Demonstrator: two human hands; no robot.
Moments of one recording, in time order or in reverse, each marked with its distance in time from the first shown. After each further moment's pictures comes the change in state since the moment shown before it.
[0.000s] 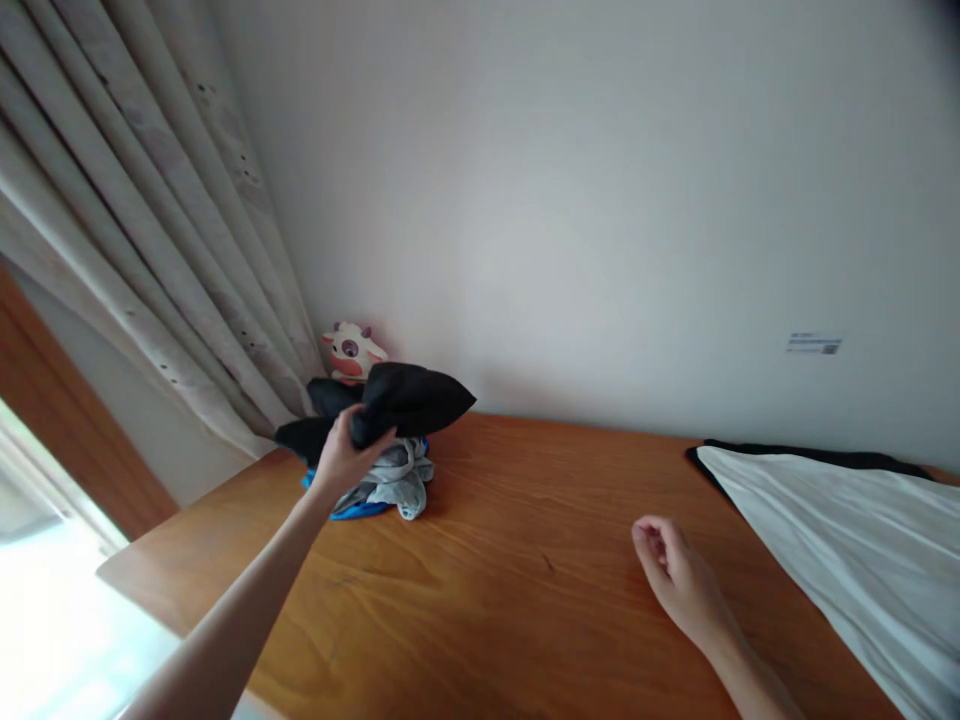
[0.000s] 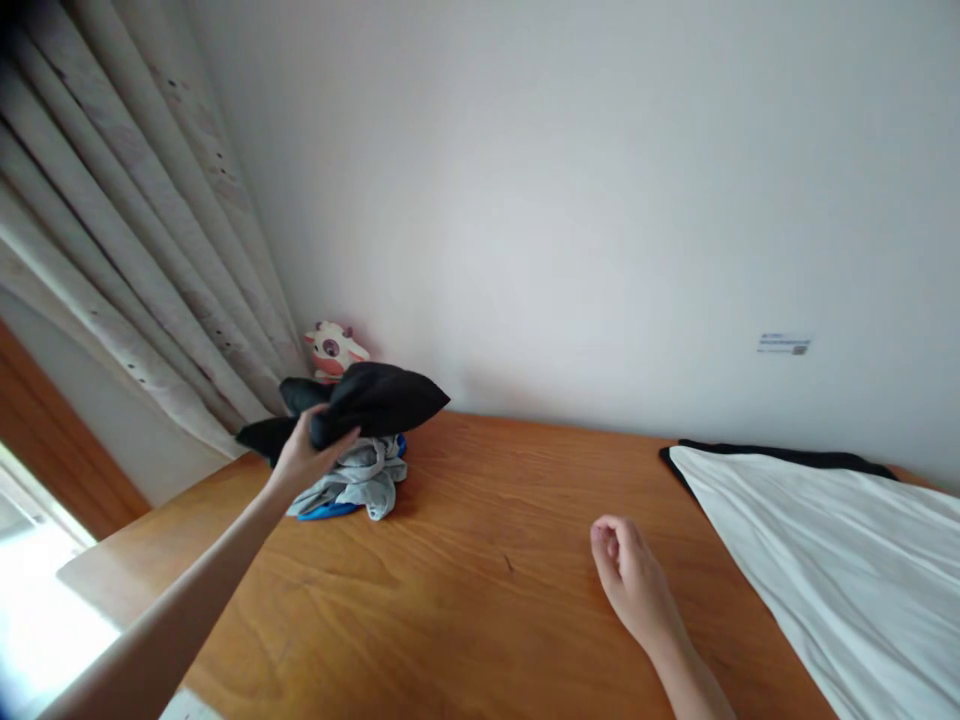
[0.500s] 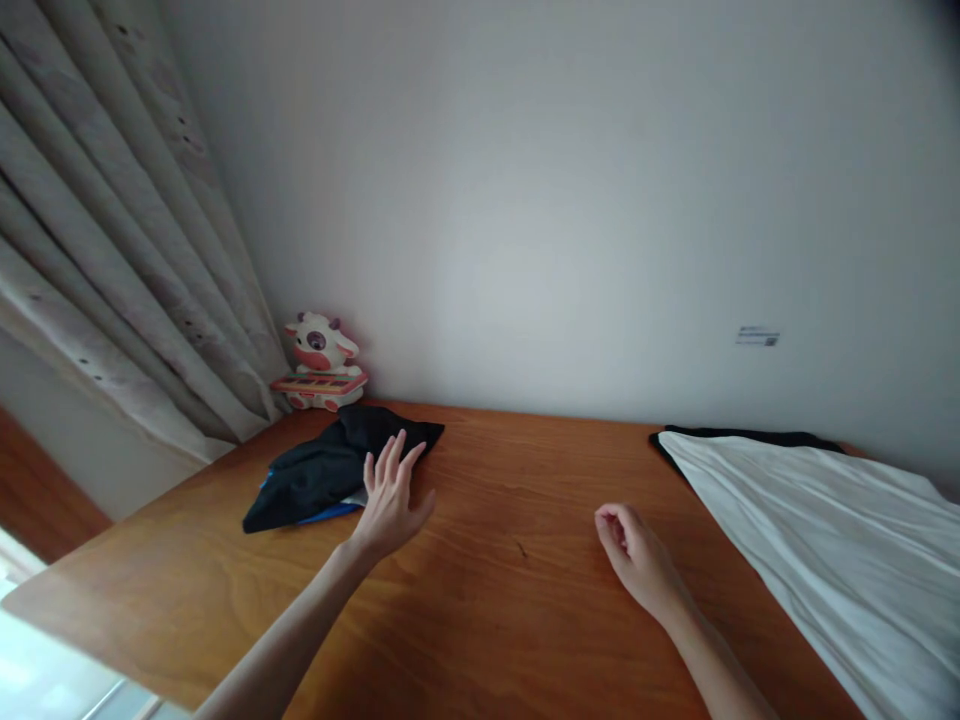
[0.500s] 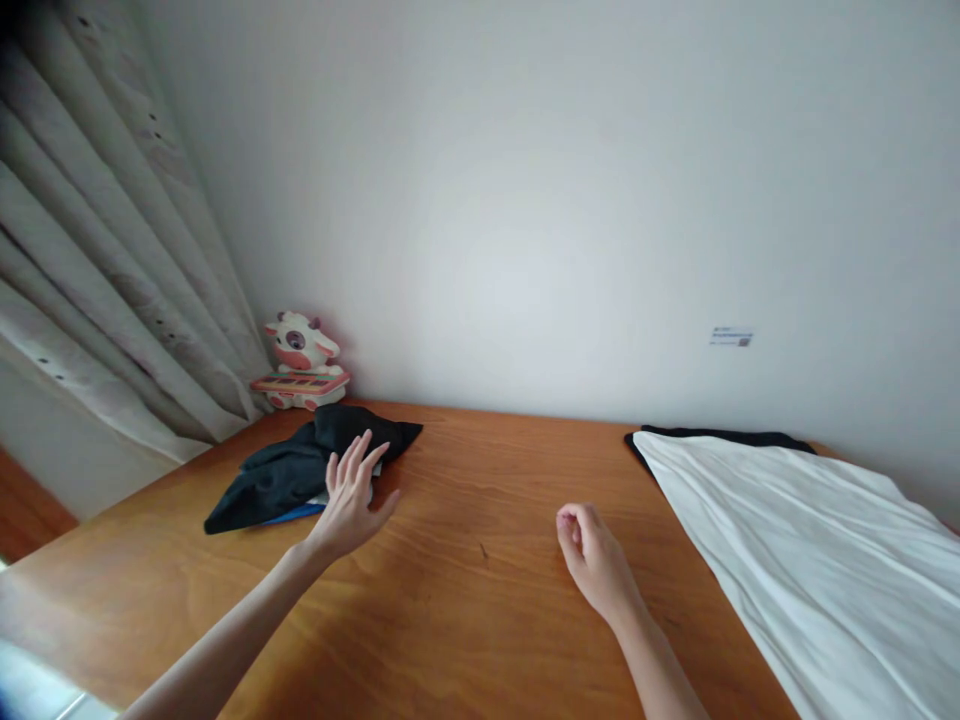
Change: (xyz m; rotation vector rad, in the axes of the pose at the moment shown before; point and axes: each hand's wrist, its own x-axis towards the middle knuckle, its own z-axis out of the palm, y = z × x) left_hand -0.088 0.044 0.074 0.175 -0.241 0.355; right_hand -0.002 -0.003 0.001 -0.037 -0.080 -0.062
